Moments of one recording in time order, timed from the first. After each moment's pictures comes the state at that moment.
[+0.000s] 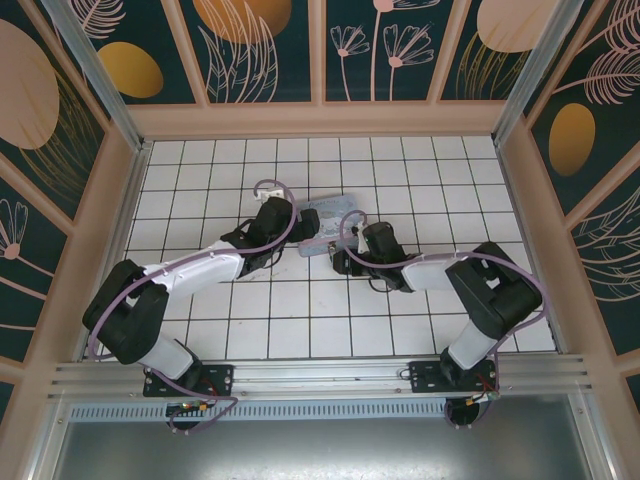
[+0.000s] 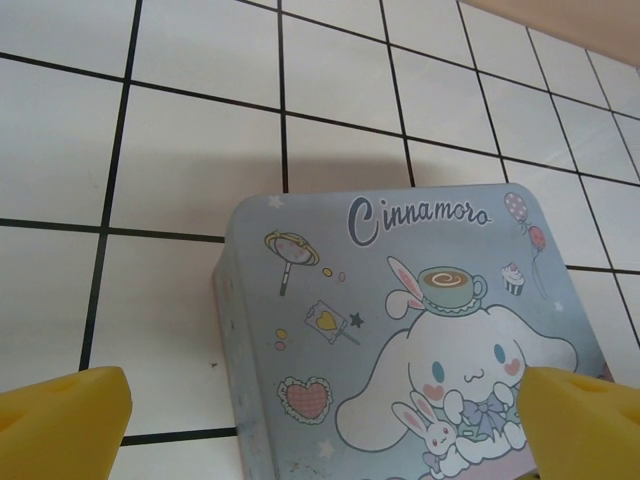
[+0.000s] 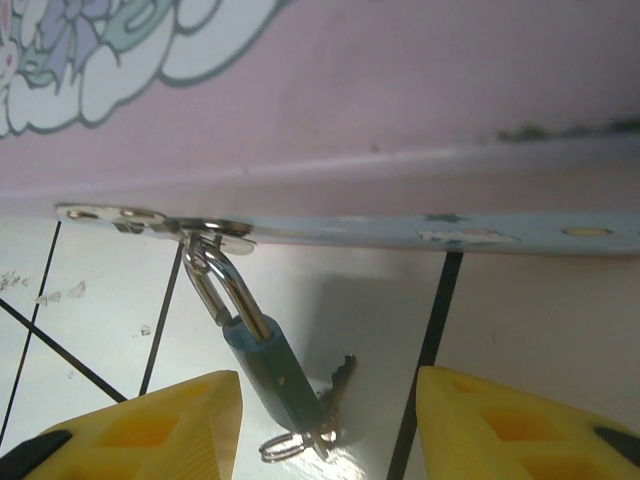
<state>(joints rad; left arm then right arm) -0.69 1.54 0.90 0.00 -0.24 -0.71 0.63 1.64 0.60 0.28 -0.25 0.54</state>
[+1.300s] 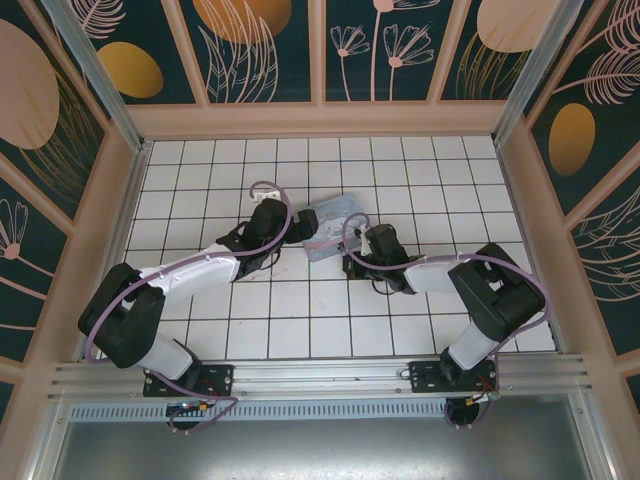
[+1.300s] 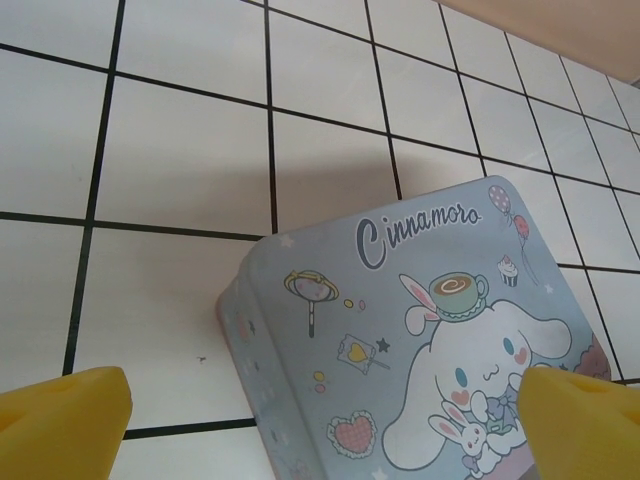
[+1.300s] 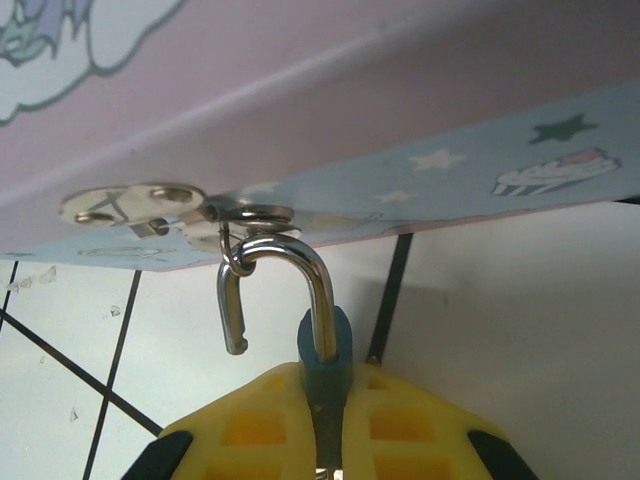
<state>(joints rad) -0.67 1.51 0.85 0.04 -0.18 -0.72 0.61 1.61 0.57 0.26 -0.24 0.52</state>
